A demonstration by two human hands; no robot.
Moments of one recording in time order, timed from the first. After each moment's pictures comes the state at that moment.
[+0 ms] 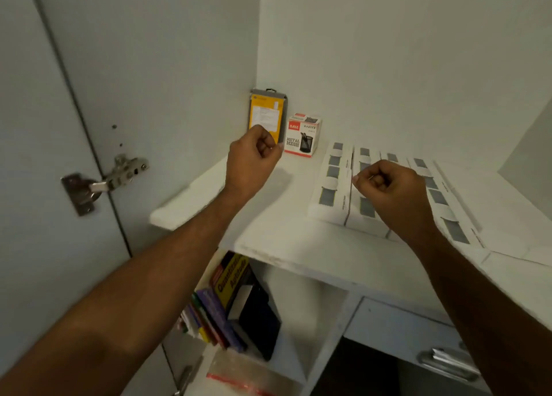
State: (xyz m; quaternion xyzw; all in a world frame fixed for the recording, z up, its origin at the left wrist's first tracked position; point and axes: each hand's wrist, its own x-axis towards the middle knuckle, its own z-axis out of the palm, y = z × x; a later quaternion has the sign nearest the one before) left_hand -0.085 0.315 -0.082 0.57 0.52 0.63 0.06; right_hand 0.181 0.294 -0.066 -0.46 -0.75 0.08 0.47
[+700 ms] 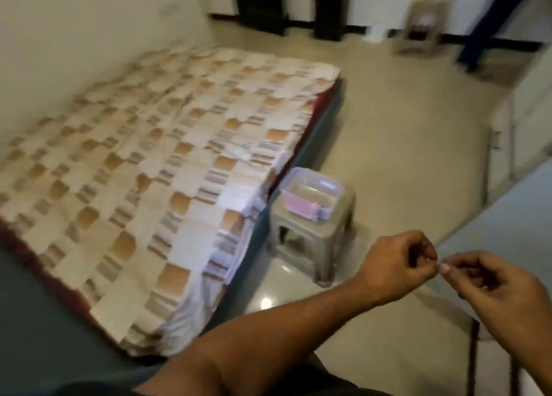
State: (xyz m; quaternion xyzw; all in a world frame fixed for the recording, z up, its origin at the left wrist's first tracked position) left_hand -0.032 -0.369 -0.294 0.06 0.83 0.56 0.00; right_hand -0.014 -0.202 -0.234 0.05 -0.89 0.45 -0.07
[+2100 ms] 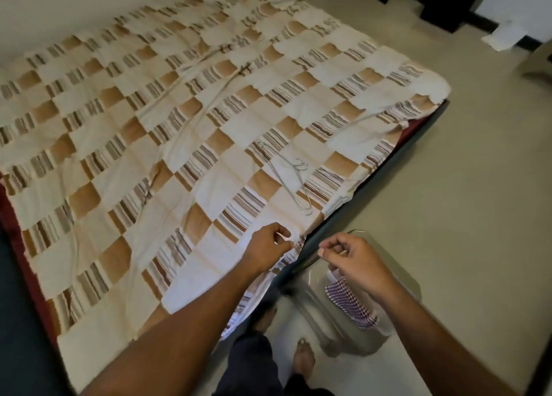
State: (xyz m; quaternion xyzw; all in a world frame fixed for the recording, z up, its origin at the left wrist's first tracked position) left_hand -0.231 -0.858 -0.435 -0.38 0.77 0.51 0.05; right_hand -0.343 -0.677 -0.359 0.20 -0.81 0.40 -0.39
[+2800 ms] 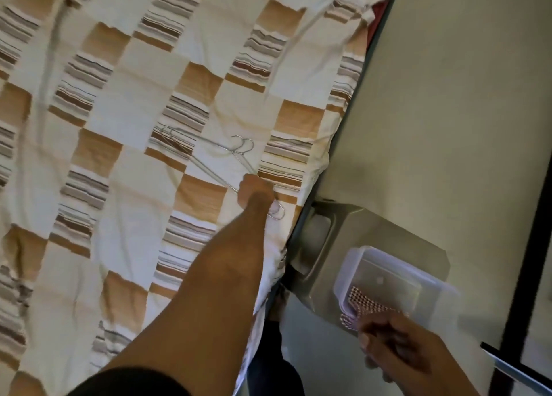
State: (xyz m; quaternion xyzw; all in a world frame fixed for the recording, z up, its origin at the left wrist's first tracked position) left_hand -0.526 -0.962 -0.704 -0.47 0.79 0.34 0.22; right_hand -0.387 -0.686 -0.438 -0.15 -0.75 0.47 -0.44
